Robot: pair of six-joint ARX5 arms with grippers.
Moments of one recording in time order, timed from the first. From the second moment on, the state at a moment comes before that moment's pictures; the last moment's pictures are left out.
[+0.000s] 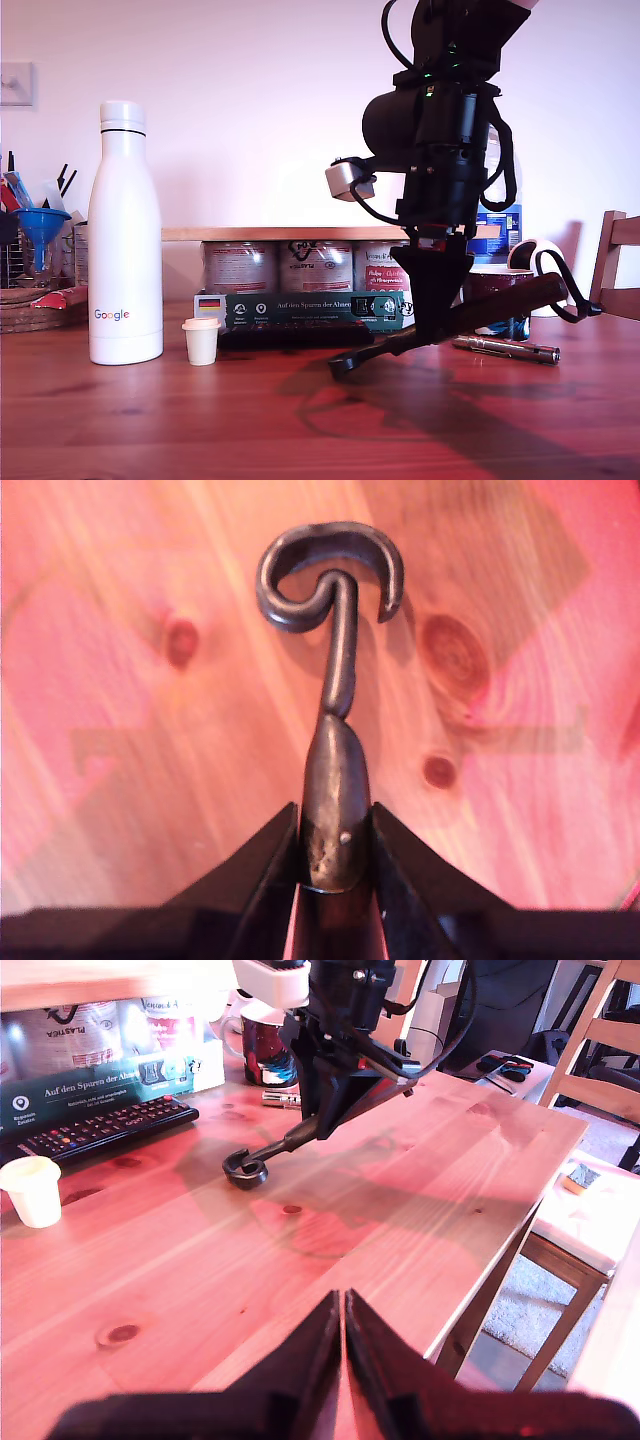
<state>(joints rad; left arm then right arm) -0.66 0.00 0.06 -0.33 0.26 -0.13 0.51 1.98 1.50 -0.95 -0.09 -0.75</state>
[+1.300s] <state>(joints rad) -0.66 0.00 0.06 -0.33 0.25 -0.12 0.49 1.97 1.86 -0.94 -0.18 -0.66</state>
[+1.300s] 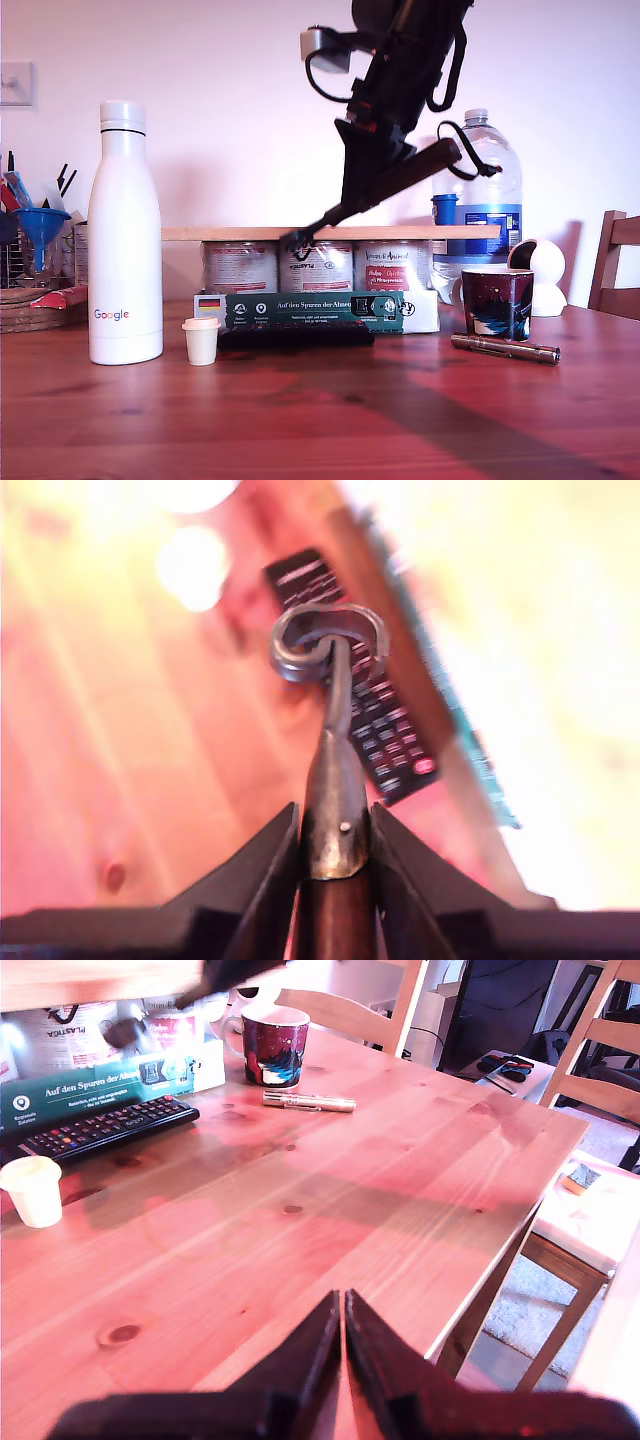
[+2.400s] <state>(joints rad) -0.66 0.00 0.06 -0.17 0.10 -0.10 0.42 1.97 1.91 -0.57 -0.17 -0.52</state>
